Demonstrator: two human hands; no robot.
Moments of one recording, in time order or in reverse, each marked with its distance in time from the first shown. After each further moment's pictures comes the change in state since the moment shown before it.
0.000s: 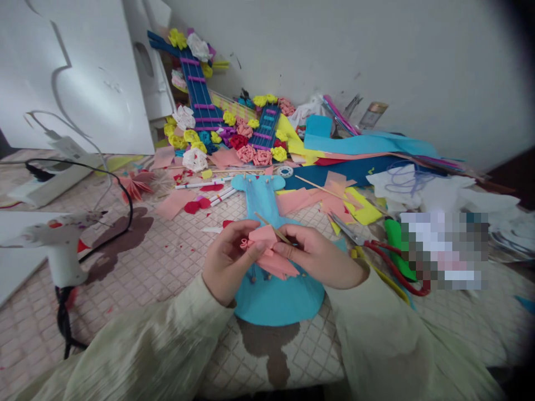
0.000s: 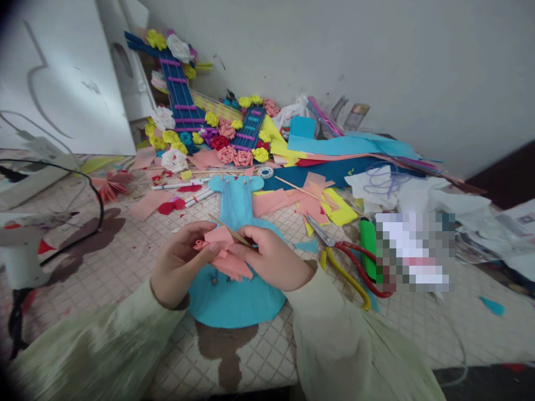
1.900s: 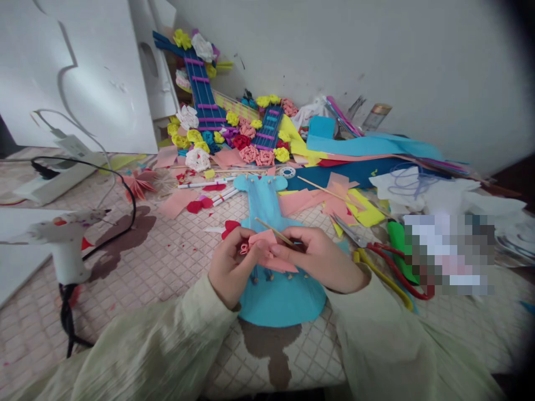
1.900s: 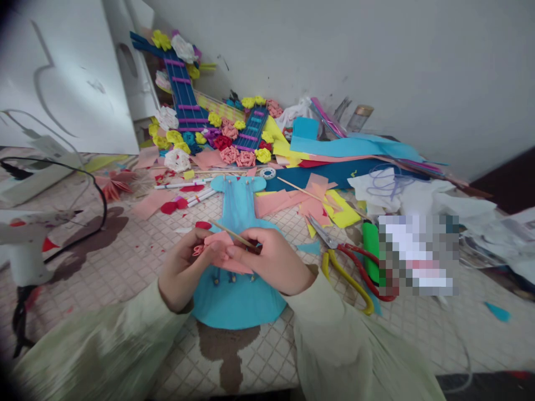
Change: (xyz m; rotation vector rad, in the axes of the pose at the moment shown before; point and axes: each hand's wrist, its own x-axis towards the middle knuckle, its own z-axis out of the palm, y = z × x) left_hand -0.003 -0.001 0.000 0.219 -0.009 0.029; right_hand -0.002 -0.001 0.006 -0.013 0.093 0.060
